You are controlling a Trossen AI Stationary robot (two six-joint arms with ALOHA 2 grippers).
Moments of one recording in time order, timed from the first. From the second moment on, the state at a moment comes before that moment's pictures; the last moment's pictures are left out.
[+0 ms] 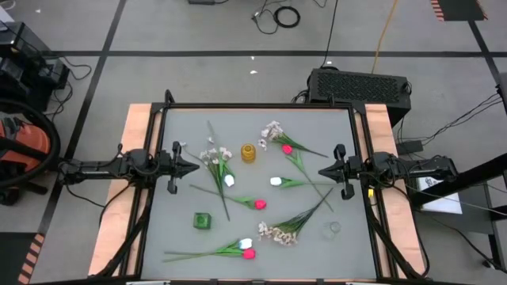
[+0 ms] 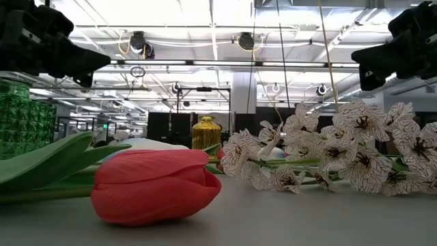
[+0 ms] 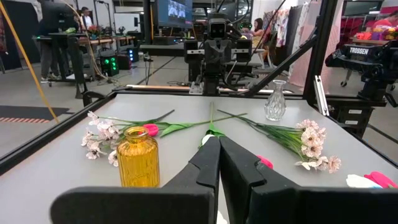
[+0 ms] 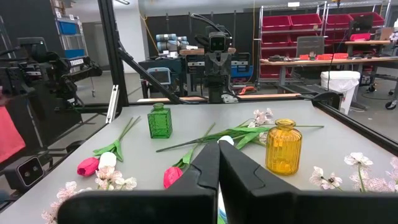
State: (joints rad) left arm 0.02 0.03 0.00 0.02 0.02 -0.02; right arm 0.09 0.00 0.01 0.03 0.03 0.07
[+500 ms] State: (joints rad) left arm 0.02 0.03 0.01 0.02 0.02 -0.02; right arm 0.09 0.00 0.01 0.03 0.03 0.07
